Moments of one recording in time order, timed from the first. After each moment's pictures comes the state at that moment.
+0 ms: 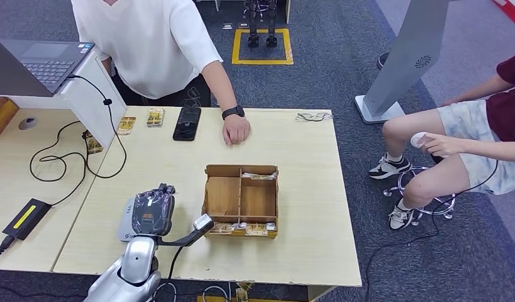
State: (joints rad) left arm -0.29 0.10 -0.52 -1.00 -1.52 0.62 0.53; right arm 0.02 0.05 -0.89 -0.21 1.57 -0.48 0.05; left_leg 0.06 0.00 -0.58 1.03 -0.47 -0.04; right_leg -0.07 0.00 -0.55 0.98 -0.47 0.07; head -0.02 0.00
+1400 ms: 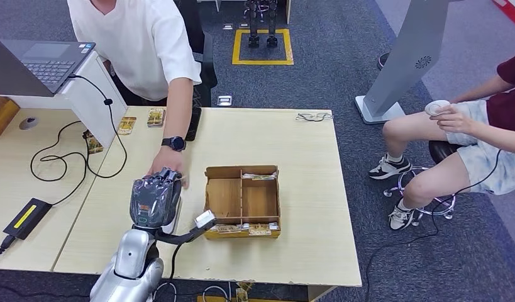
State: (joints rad) left arm -0.21 -0.04 -0.26 -1.24 -1.49 0.69 0.17; right arm 0.02 0.05 -0.87 -0.21 1.57 -0.49 0.04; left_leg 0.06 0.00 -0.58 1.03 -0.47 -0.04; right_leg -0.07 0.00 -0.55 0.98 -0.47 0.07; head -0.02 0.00
